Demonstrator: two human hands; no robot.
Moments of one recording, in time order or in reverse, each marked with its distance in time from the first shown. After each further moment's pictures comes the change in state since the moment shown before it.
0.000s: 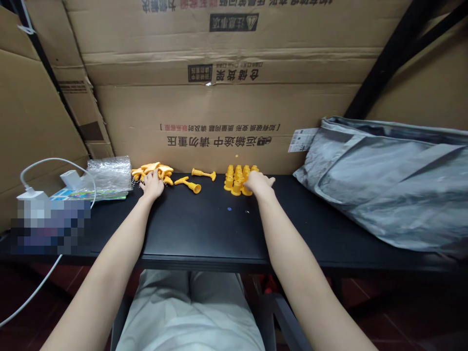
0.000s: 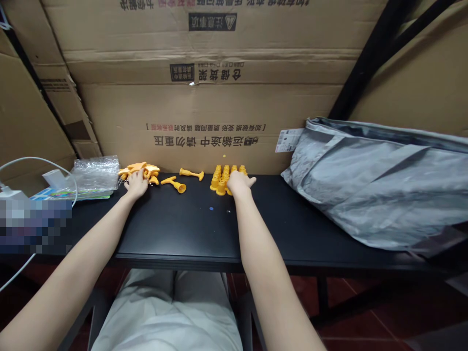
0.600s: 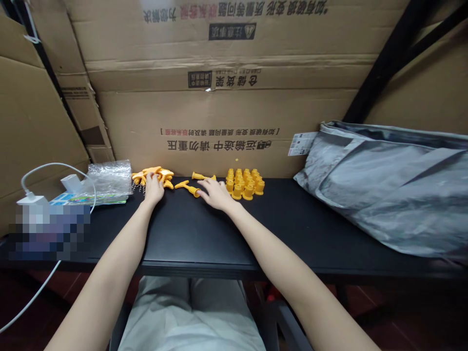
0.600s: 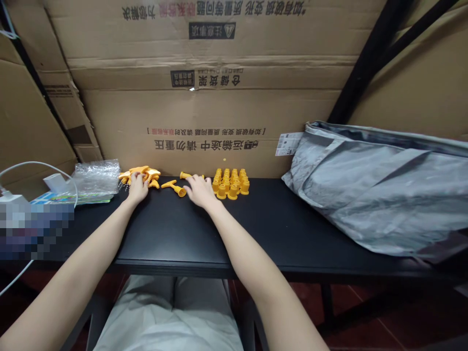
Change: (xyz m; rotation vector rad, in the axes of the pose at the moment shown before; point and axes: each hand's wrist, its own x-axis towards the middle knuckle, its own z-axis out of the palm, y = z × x) left_hand 0.018 -0.021 0.026 -0.150 0.199 0.190; right_hand -0.040 -0.064 0.042 0.140 0.220 -0.793
